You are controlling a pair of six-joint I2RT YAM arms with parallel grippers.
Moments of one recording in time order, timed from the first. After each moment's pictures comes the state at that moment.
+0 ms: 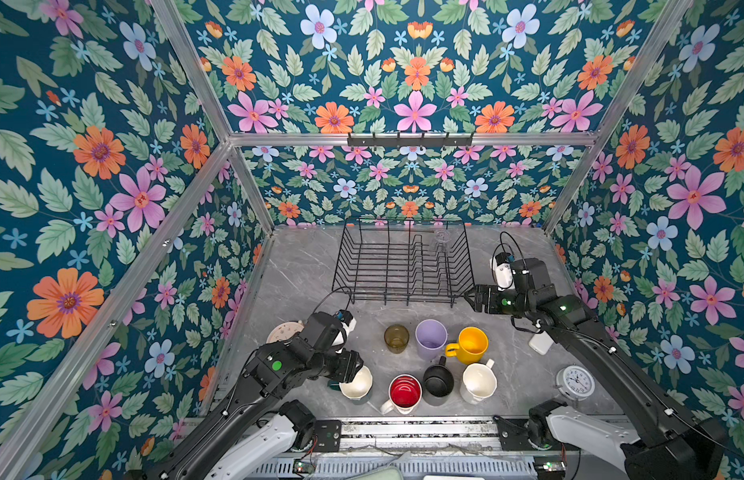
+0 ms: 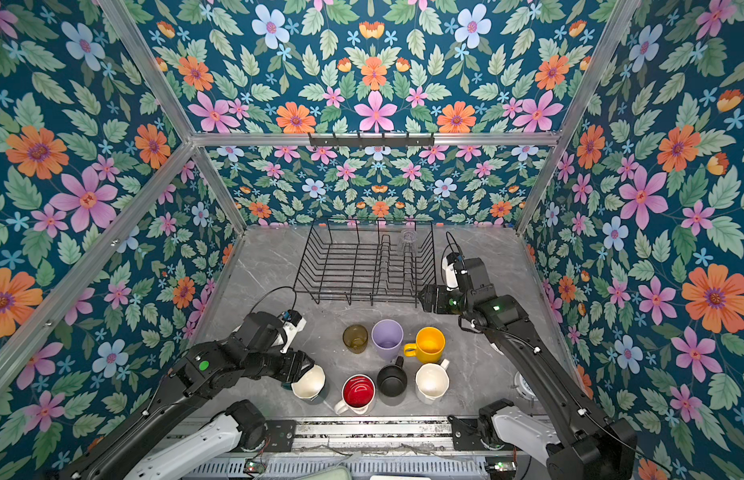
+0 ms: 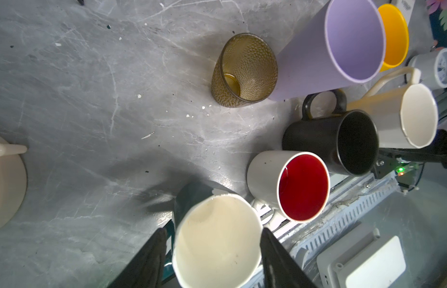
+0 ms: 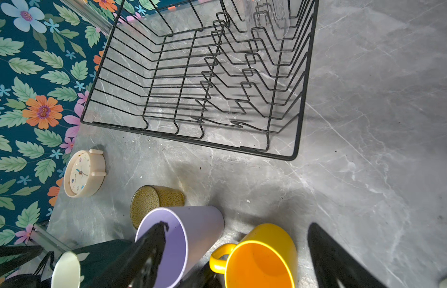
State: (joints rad) left arm -0.76 0.76 0.82 -1.10 0.12 -0.37; right arm 0.36 1.08 1.02 -0.70 -0.18 0.39
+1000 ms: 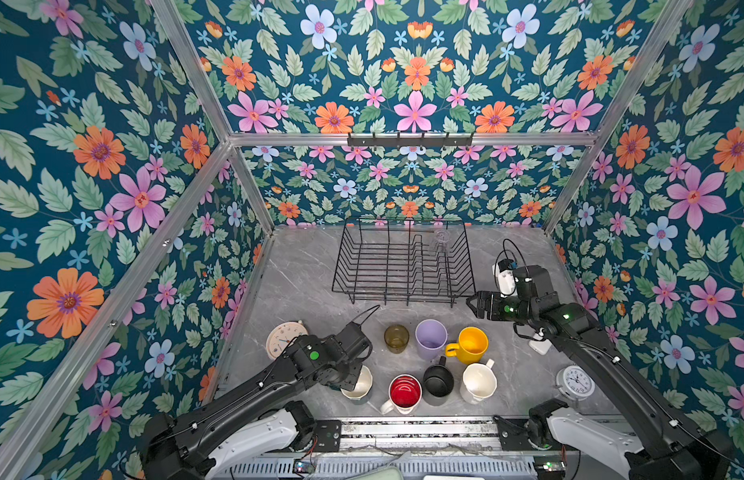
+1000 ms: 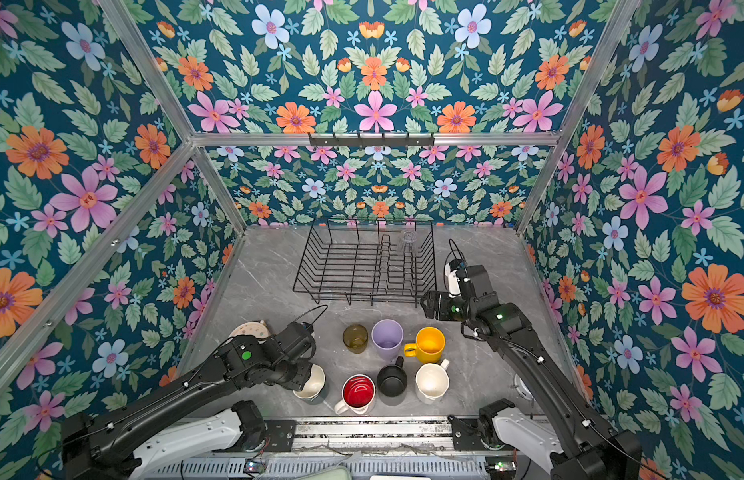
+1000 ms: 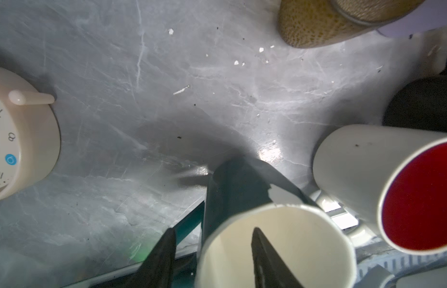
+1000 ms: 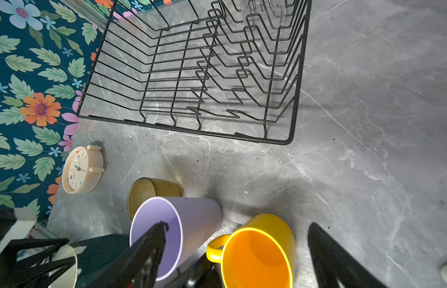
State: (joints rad) left arm -0.94 0.94 0.77 -1.16 -0.11 -0.53; right arm 0.36 1.02 0.95 -0.70 -0.18 0.41
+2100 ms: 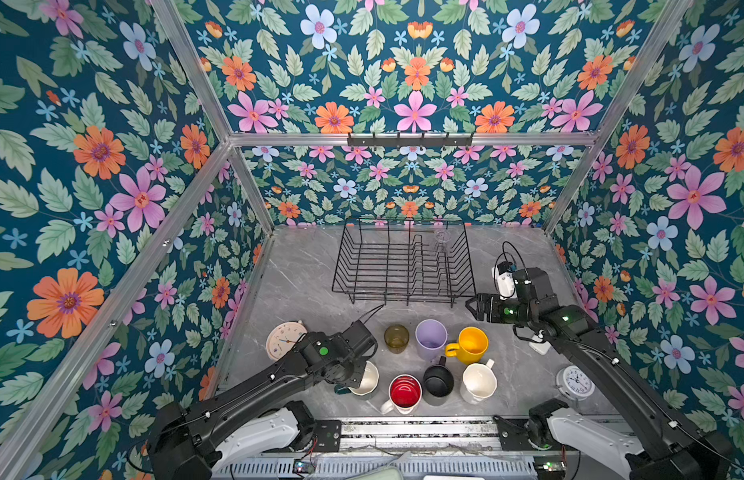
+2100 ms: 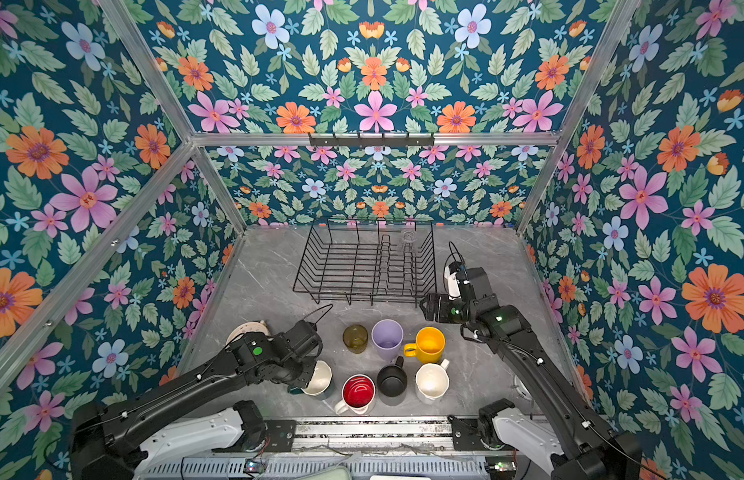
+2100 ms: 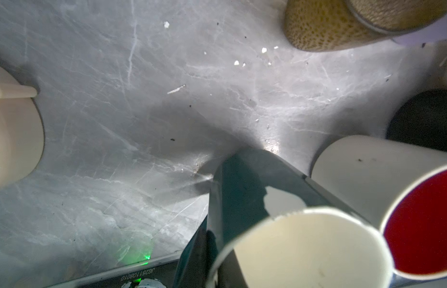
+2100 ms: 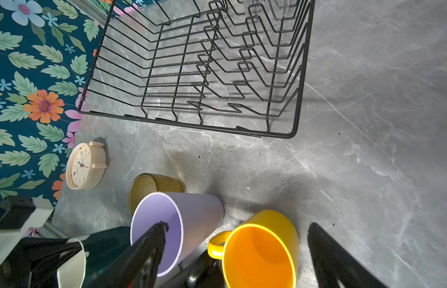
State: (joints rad) left arm -0.94 1.00 0.77 -1.13 -0.10 -0.58; right arm 0.36 1.01 0.93 -0.69 -0.20 0.41
